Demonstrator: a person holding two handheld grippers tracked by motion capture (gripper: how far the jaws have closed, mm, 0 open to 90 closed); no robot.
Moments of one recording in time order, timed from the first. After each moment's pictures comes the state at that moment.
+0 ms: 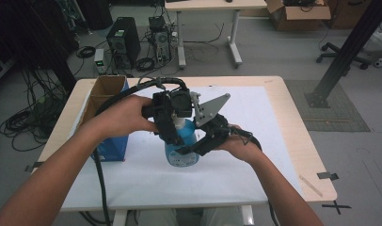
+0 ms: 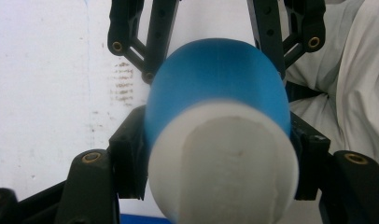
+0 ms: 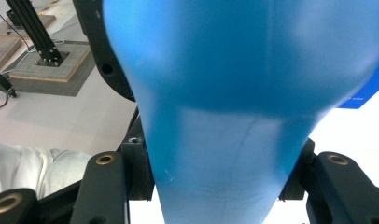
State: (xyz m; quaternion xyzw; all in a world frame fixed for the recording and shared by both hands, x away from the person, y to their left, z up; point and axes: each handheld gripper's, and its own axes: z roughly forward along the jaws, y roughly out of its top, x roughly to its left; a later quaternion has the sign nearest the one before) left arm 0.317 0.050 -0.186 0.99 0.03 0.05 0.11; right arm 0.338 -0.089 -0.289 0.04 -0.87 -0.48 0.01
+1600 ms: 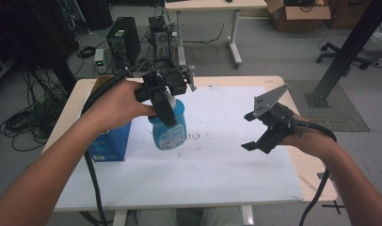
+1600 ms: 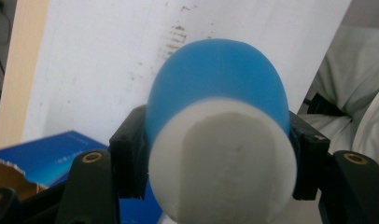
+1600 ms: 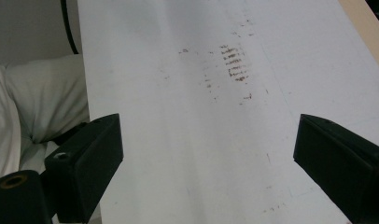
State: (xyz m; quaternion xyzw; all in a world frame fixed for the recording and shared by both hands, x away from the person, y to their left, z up) left arm 0.331 0.061 -0.149 0.97 0.20 0.10 0.07; right arm 0.333 -0.222 -0.250 -0.09 -0.94 -0.31 -0.08
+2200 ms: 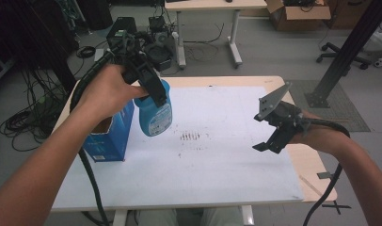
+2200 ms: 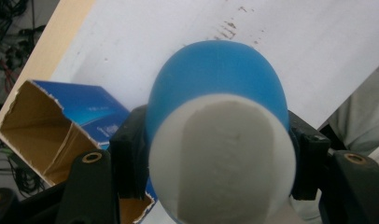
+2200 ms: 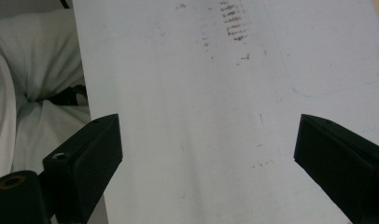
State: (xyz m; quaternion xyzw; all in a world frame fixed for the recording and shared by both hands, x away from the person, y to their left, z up) left arm 0.348 0.086 -0.118 0.93 0.34 0.13 0.07; right arm 0.333 -0.233 -0.243 -0.08 -0.97 -0.23 -0.08
